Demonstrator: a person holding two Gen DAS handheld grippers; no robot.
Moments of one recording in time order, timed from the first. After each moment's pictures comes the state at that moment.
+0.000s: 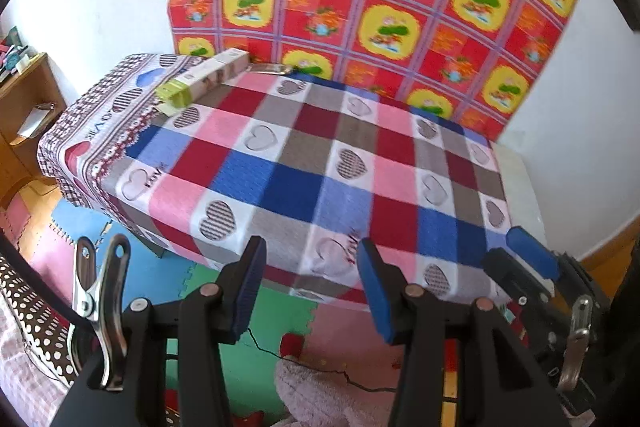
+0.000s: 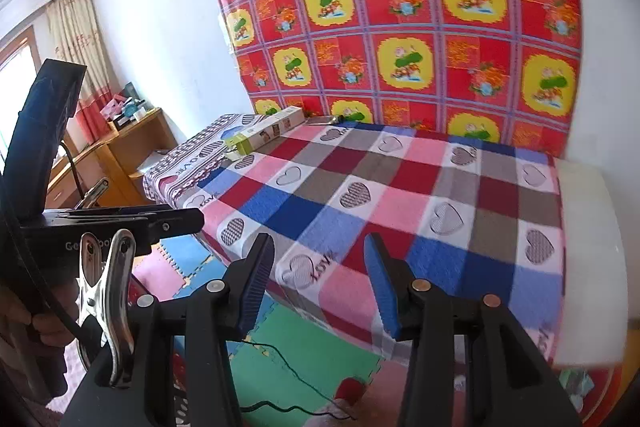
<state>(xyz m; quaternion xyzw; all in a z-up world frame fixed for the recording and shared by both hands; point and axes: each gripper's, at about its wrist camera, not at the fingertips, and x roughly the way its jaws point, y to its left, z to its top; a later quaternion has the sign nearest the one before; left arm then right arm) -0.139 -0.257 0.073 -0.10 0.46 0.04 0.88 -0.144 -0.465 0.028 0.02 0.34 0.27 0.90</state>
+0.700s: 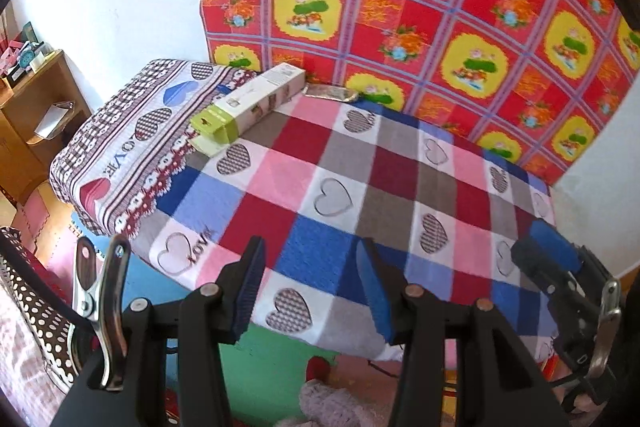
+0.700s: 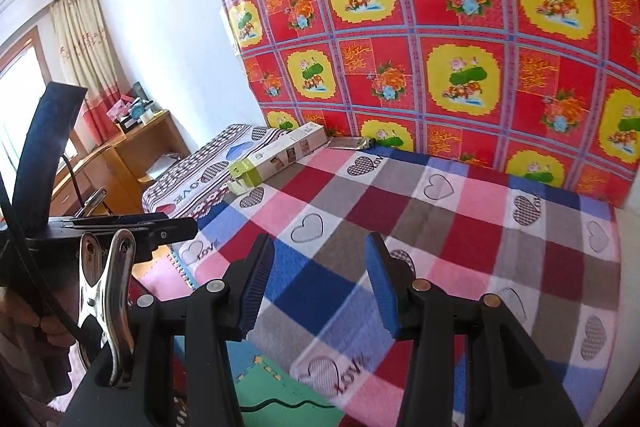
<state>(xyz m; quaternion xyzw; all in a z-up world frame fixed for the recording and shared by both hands) -0.032 -0.159 0.065 -0.09 0.47 0.09 0.87 -0.023 -0.377 0.026 0.02 0.35 0.30 0.89</state>
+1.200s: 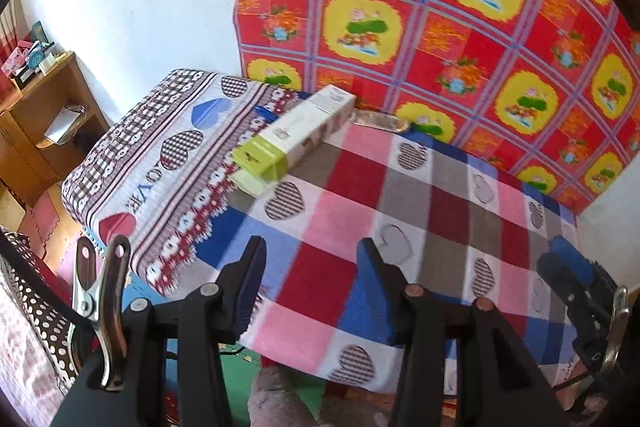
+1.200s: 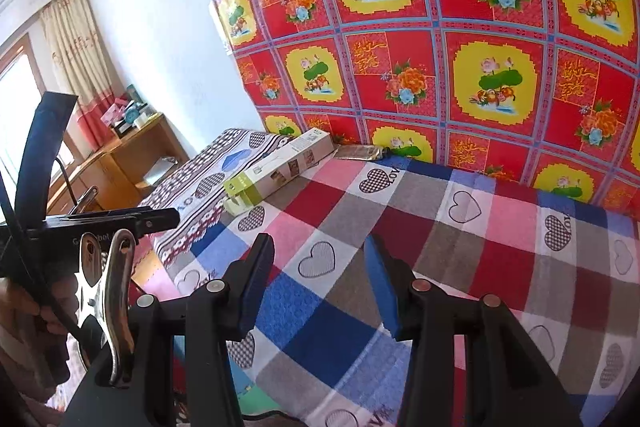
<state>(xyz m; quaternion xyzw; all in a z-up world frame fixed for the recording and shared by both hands) 0.009 -0.075 0.062 -0.09 0.47 0.11 0.87 0.026 -0.330 0.019 0.03 0.37 0.30 0.88</state>
